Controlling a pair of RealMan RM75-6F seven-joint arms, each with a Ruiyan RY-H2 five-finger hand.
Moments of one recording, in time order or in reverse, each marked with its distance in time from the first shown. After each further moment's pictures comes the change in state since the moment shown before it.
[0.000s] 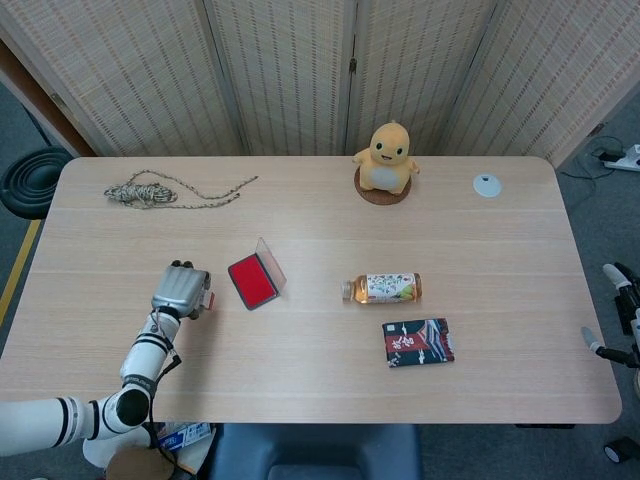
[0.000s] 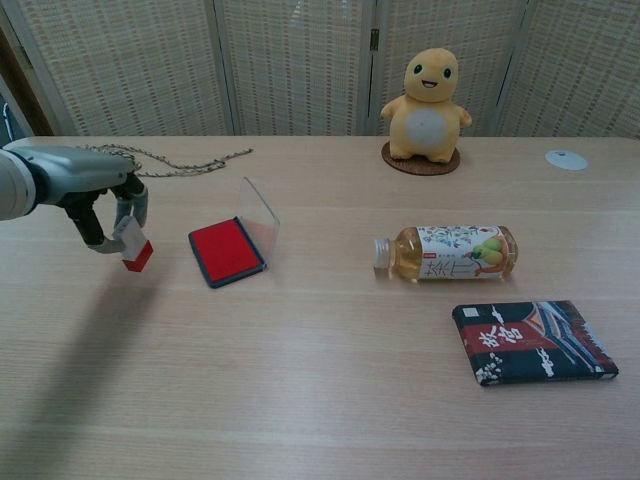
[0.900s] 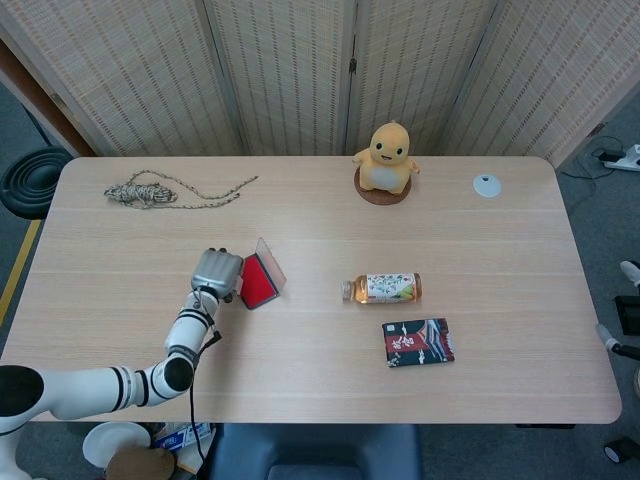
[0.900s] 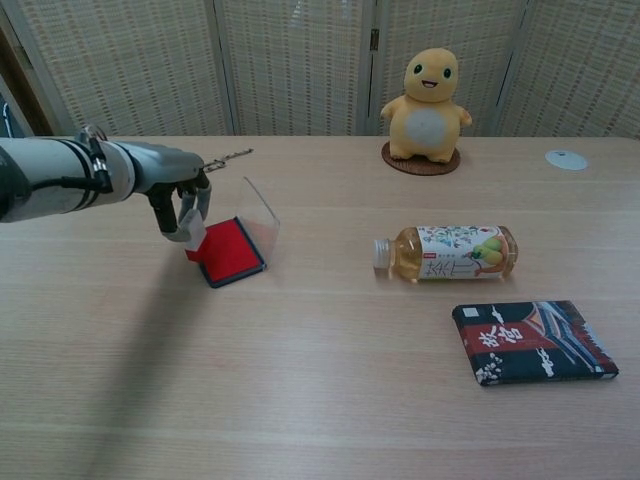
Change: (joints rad) left arm -0.196 -0.155 -0.031 0.236 -0.180 -0.112 0.052; right arm 0.009 0.018 -0.003 0.091 -0.011 -0.051 0.200
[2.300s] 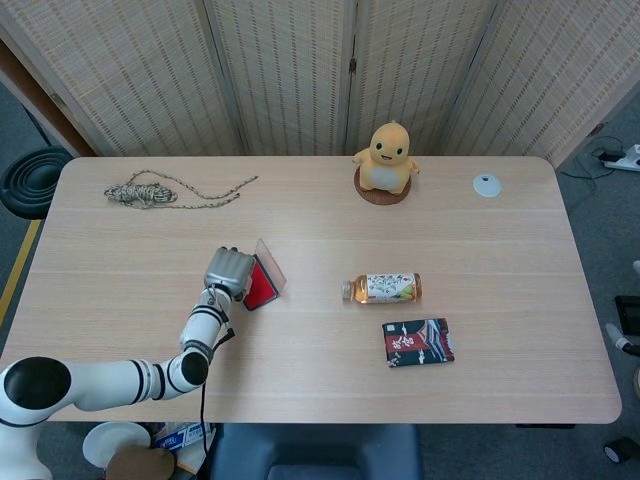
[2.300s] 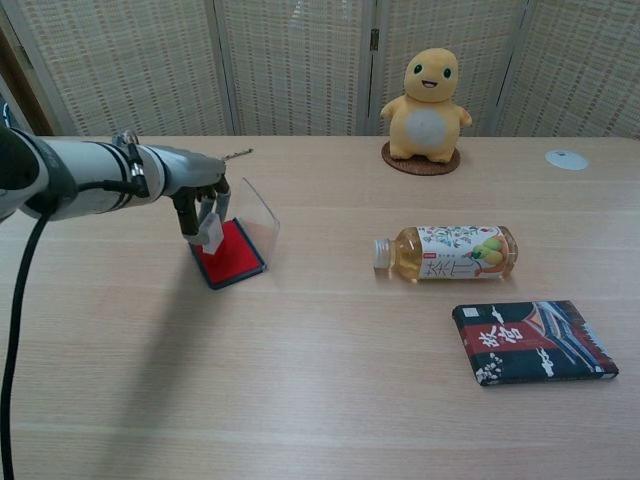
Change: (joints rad) left arm -0.085 -0.042 0.040 0.051 -0.070 -0.003 -0.001; right arm -0.005 0.002 0.000 0.038 0.003 -0.006 0.060
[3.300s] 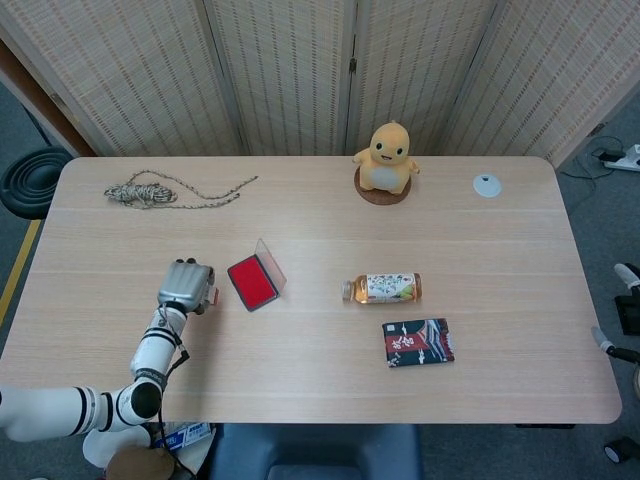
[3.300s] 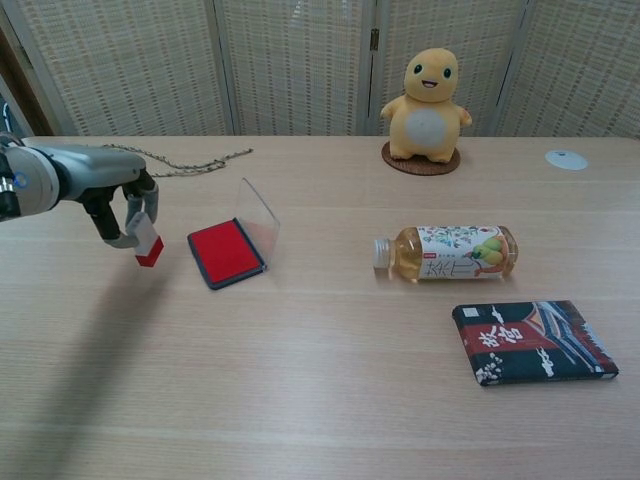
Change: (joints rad) left arm 0.190 0.164 0.060 -0.240 0.179 0.152 -0.141; right arm 0.000 -0.012 0.000 -0.076 0.009 0.016 -0.162
